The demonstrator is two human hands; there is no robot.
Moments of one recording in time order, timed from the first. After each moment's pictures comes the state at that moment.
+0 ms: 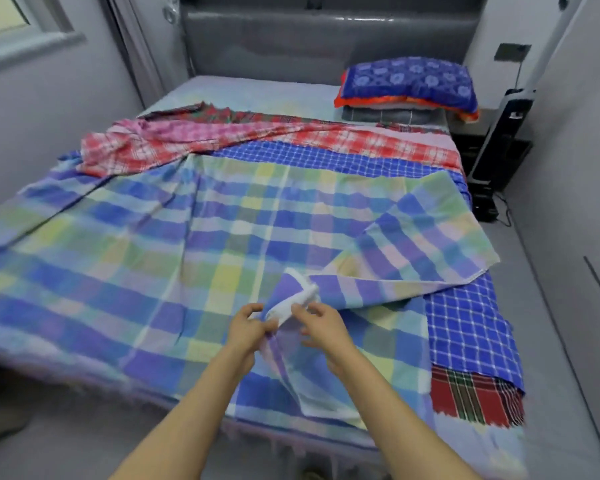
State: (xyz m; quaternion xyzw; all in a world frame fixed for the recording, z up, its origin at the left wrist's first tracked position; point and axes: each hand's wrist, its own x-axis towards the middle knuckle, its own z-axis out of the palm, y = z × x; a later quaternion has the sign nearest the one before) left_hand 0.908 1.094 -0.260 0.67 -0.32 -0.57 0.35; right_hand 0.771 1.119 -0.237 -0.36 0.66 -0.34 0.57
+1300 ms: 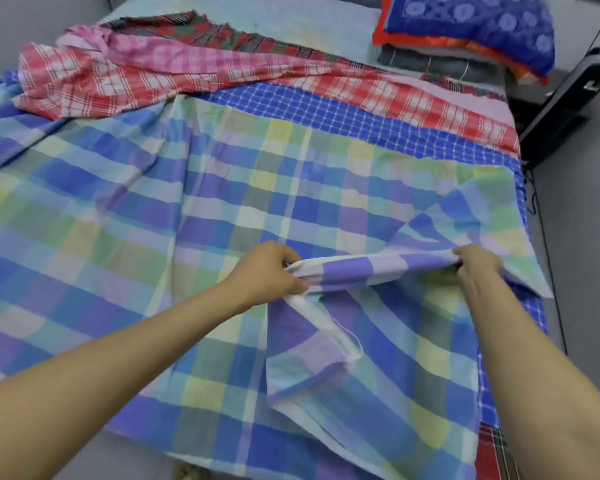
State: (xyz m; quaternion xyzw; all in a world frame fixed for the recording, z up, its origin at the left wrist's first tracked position) left_hand 0.954 0.875 -0.195 0.59 -0.69 -0.42 0.07; right_hand 0.601 0.830 -0.293 -0.11 0.87 -0.35 0.34
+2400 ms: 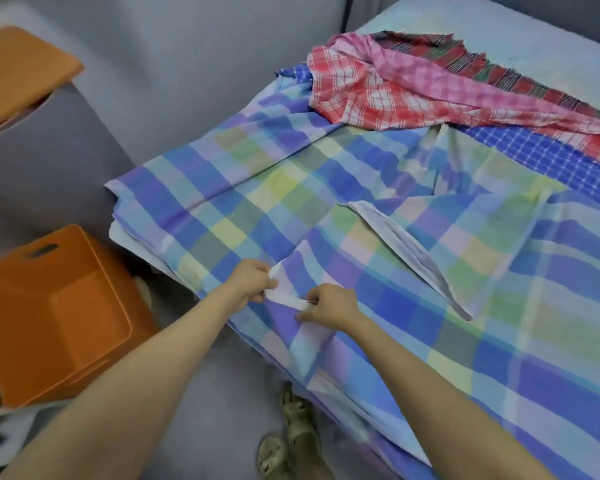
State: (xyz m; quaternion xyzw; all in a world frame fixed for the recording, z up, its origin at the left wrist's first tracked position) left_hand 1.552 0.883 -0.299 0.77 -0.27 -0.54 0.23; right_hand 1.387 0.857 -0.300 -0.78 0.51 0.16 0.33
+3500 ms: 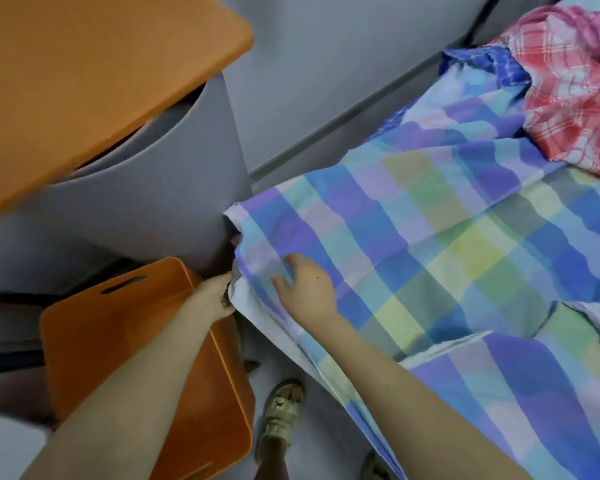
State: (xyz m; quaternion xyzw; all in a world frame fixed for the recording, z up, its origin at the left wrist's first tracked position) left_hand 1.996 0.839 -0.479 0.67 0.21 -0.56 0.44; right_hand 1.849 0.772 -0.417 -0.80 0.48 0.01 0.37
